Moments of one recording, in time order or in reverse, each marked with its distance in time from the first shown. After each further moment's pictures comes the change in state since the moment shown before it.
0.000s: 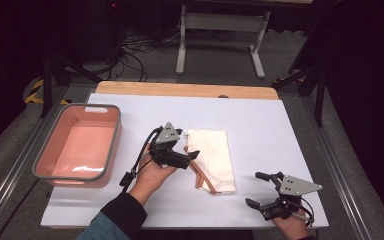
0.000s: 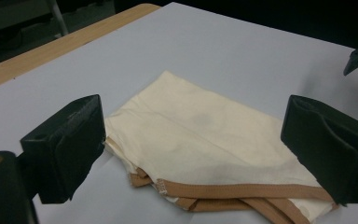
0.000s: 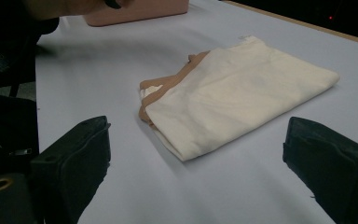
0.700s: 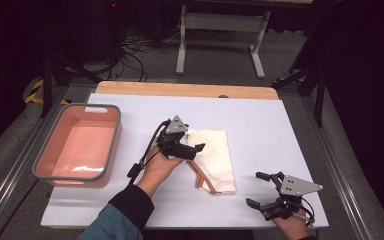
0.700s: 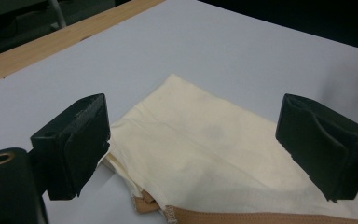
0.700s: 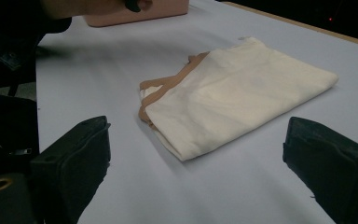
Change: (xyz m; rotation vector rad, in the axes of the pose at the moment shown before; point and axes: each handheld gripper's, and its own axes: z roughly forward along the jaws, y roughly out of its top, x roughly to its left) left arm 0.012 0.012 0.029 0.048 0.007 -0.023; right arm 0.000 0.000 -0.001 -0.003 0.000 -0.003
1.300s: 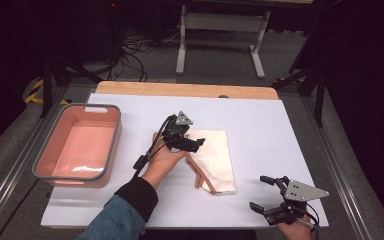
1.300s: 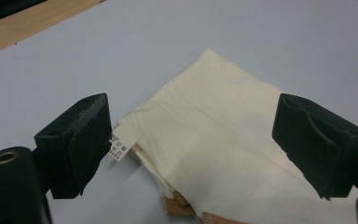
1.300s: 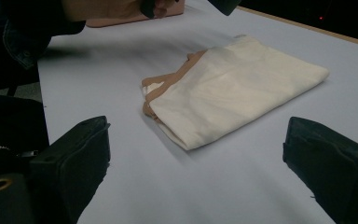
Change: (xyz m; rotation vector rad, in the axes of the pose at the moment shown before) left arm 0.019 0.003 0.030 0.138 0.083 -0.040; right arm 0.010 -0.003 -0.014 -0.003 -0.033 0.014
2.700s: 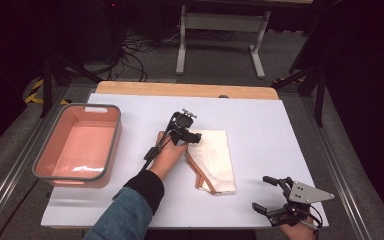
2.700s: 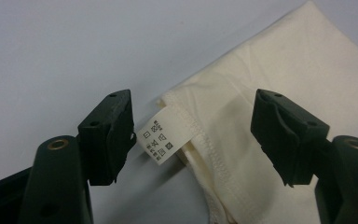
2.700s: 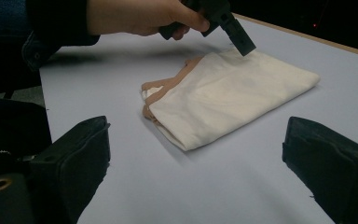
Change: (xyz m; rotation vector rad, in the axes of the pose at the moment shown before) left arm 0.021 0.003 0.051 0.216 0.117 -0.170; right arm 0.001 0.000 -0.007 -0.021 -0.008 -0.006
